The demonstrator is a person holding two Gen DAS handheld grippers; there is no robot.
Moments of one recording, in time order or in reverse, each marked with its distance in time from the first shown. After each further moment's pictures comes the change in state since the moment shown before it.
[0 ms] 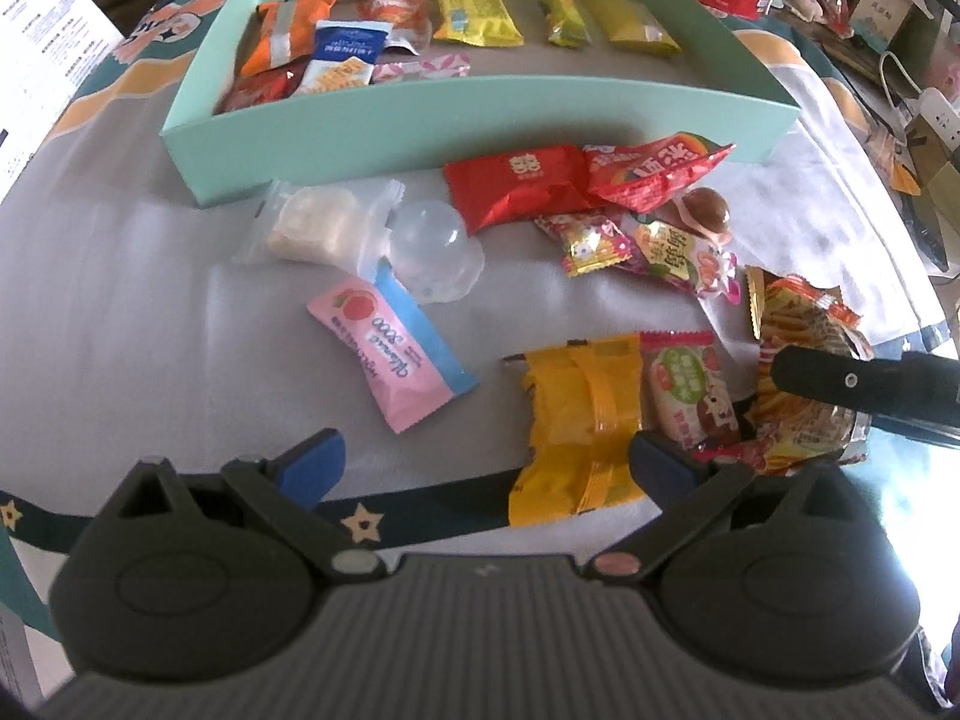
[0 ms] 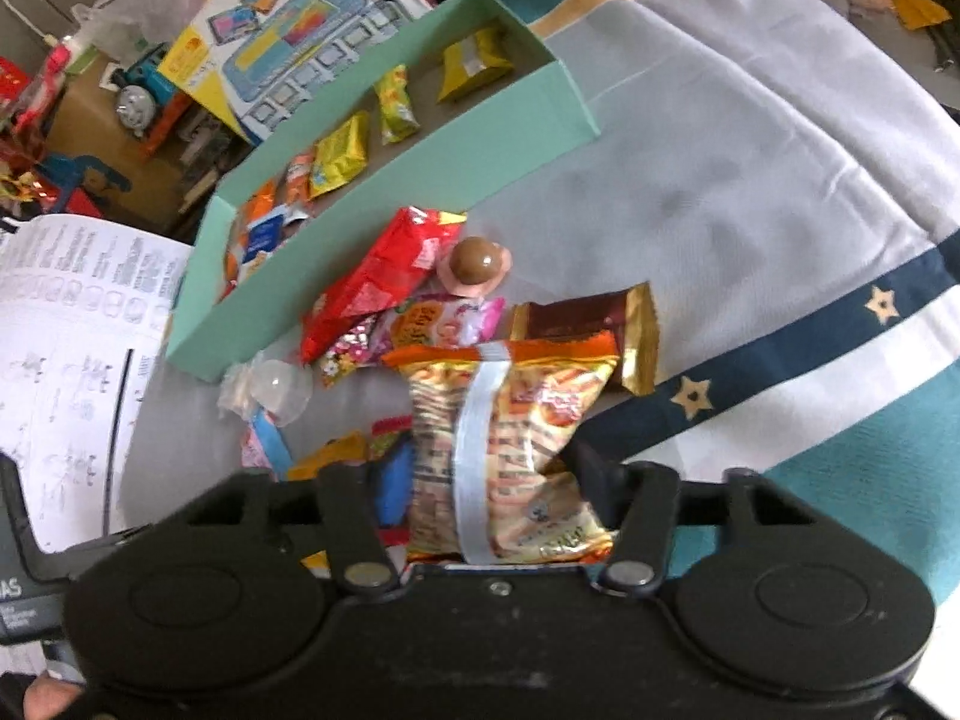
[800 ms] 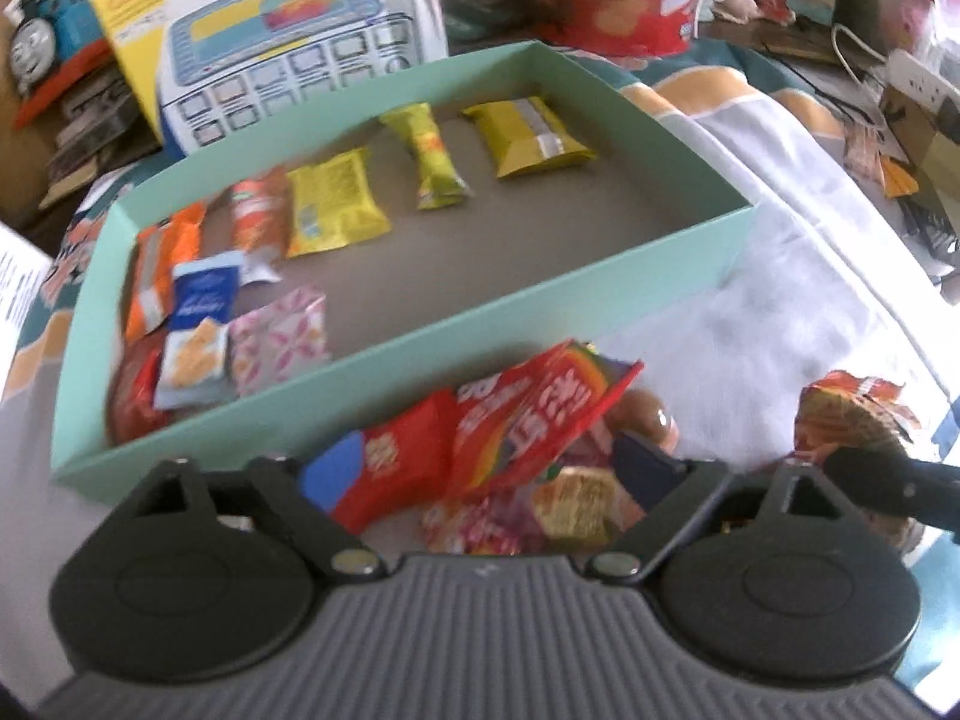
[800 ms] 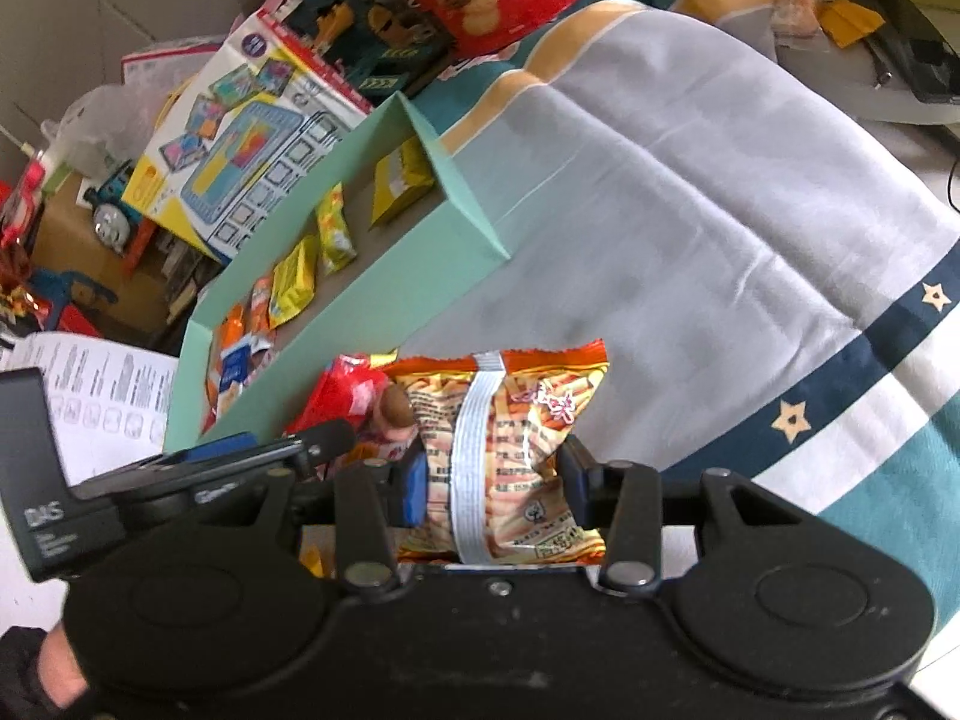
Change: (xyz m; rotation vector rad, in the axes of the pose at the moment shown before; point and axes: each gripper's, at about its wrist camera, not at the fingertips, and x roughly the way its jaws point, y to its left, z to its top) left arm 0.035 -0.086 0.094 0.244 -0.159 0.084; right arm -0.010 -0.049 0.035 0.152 -0.131 0.005
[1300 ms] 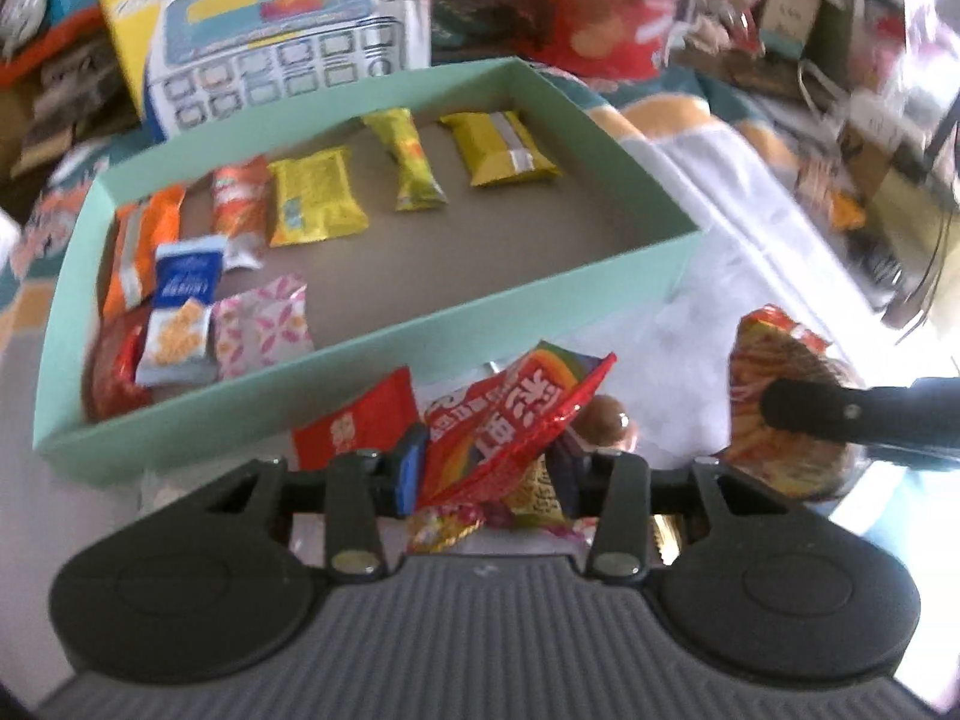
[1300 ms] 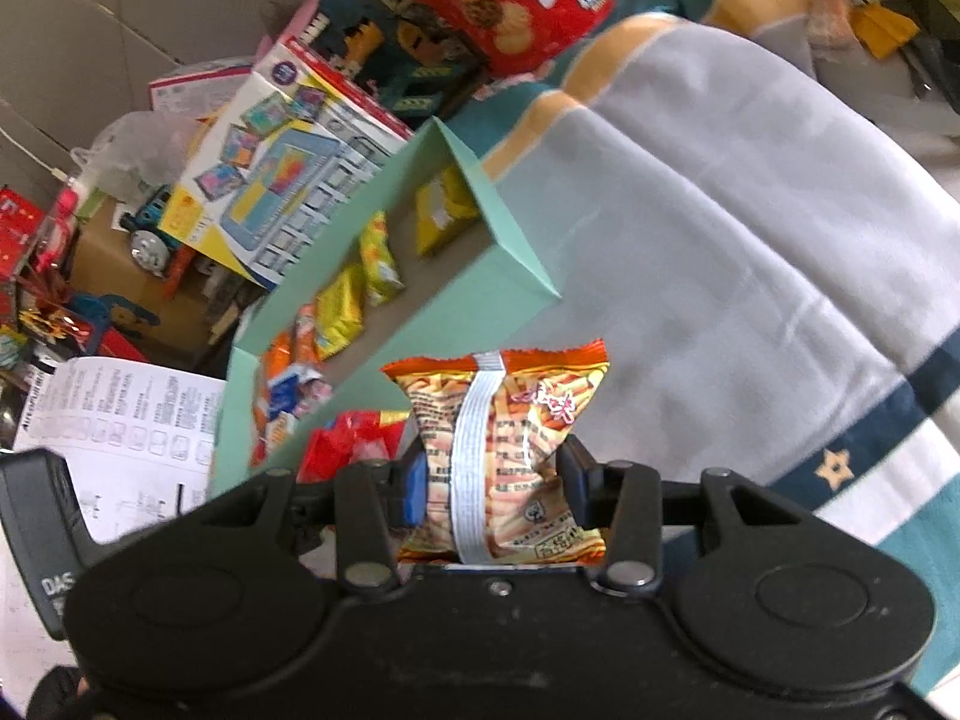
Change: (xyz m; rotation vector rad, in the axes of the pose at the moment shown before) left arm -0.032 0.027 -0.009 -0.097 -0.008 -0.156; right arm -0.006 0.013 0.015 0.019 -0.029 0.087
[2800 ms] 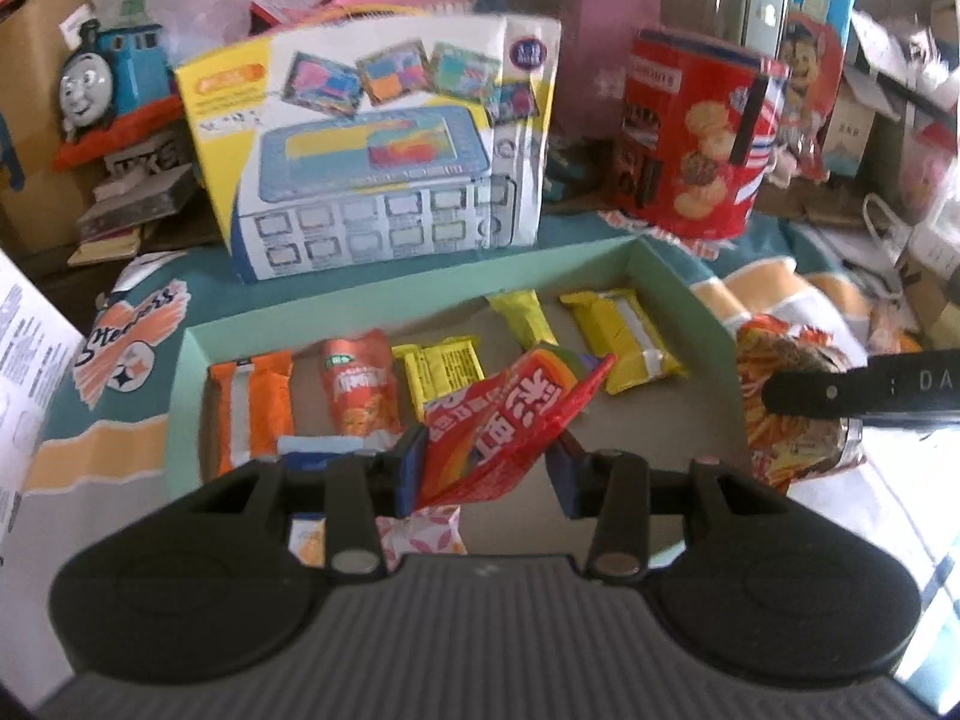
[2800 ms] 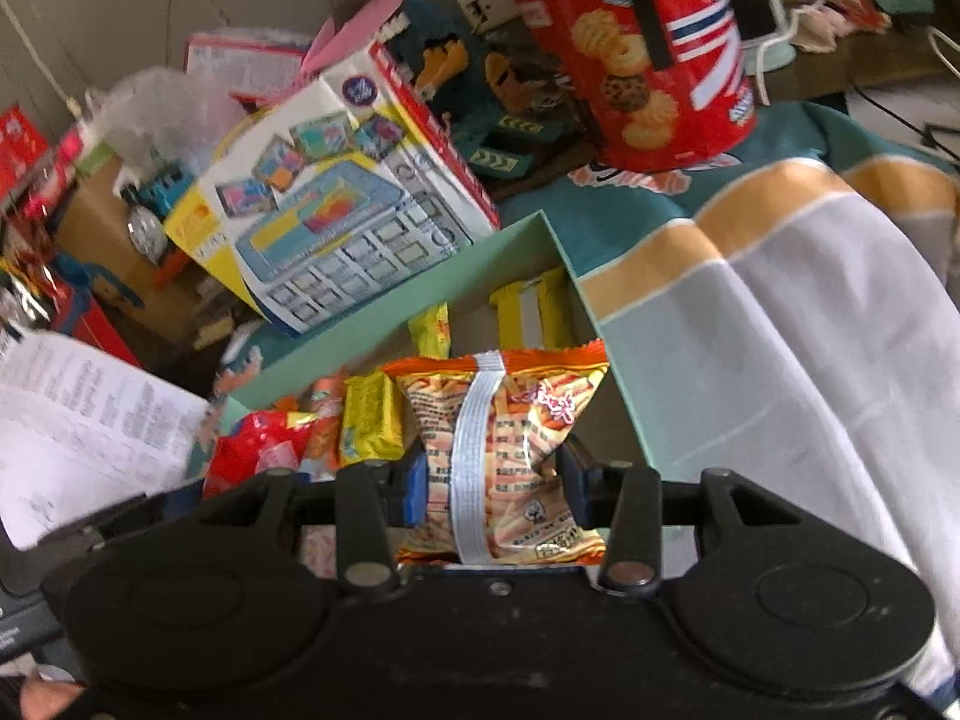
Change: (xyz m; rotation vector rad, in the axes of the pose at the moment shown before) left arm 0.002 0.060 0.080 0.000 -0.200 0.106; right arm 0.075 0.089 0.092 -0.244 -0.040 -0.067
